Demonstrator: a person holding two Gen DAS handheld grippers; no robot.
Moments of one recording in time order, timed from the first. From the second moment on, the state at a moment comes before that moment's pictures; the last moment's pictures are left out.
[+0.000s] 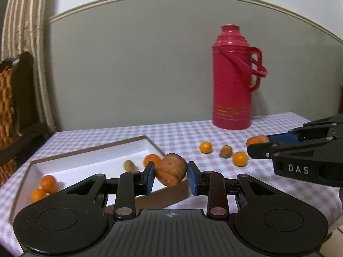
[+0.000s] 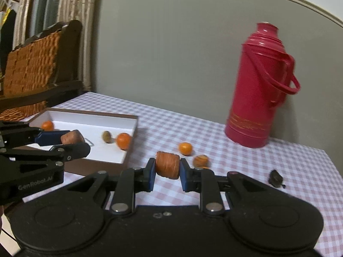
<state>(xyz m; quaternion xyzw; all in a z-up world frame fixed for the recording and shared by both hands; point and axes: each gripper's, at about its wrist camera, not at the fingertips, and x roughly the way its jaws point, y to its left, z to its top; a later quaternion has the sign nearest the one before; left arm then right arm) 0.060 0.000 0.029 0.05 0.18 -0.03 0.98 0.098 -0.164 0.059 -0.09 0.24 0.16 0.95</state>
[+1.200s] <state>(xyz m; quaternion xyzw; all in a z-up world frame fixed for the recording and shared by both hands) 0.060 0.156 0.041 0.01 0.16 0.13 0.98 0.111 -0.020 0.069 -0.12 0.20 0.28 0.93</state>
